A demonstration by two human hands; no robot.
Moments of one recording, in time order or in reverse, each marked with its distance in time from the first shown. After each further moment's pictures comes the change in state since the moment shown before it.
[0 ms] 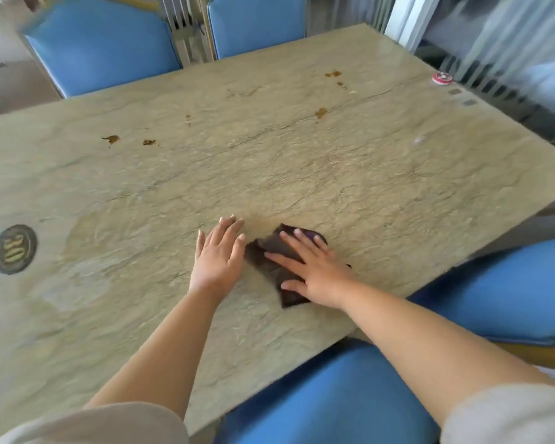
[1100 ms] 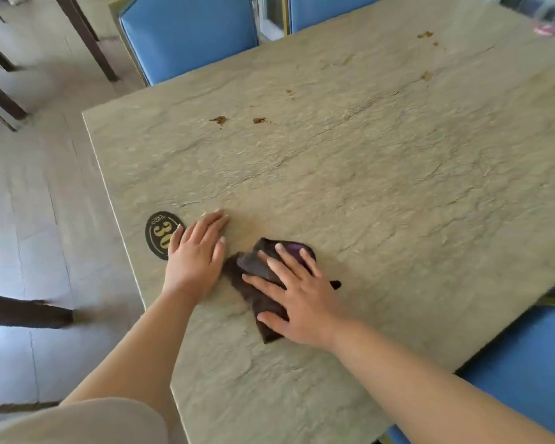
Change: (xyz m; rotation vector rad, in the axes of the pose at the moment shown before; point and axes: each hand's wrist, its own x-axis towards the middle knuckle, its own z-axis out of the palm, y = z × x) left_hand -0.016 -0.267 -0.186 0.301 0.046 0.135; right_hand 0.119 -0.310 0.030 0.069 0.315 -0.075
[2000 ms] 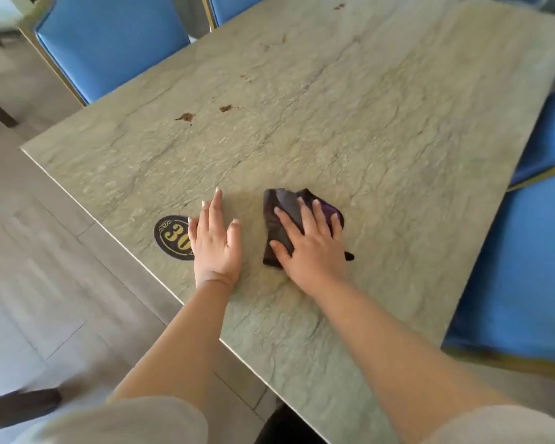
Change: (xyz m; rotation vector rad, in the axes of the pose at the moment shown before) left_hand 0.003 -0.026 0.000 -0.480 0.033 0.117; right_hand 0.050 -0.076 0.025 -0.030 0.221 0.848
